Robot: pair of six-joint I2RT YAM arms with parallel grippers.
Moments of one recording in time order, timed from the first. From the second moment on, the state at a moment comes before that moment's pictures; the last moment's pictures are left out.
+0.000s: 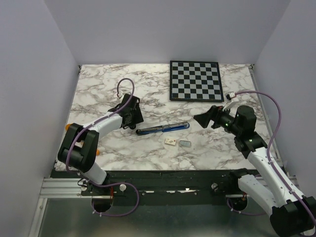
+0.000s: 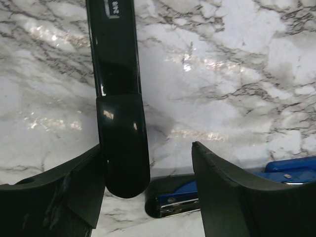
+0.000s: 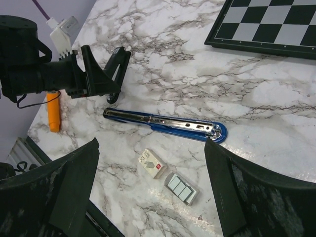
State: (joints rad) left arm -0.39 1.56 0.88 -0.27 -0.16 -0.62; right arm 0.25 0.81 0.60 -0.06 -0.43 0.42
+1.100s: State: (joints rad) left arm -0.47 1.84 1.48 -0.37 0.13 0.36; right arm 0.25 0.83 0.60 -0.06 -0.47 0.37
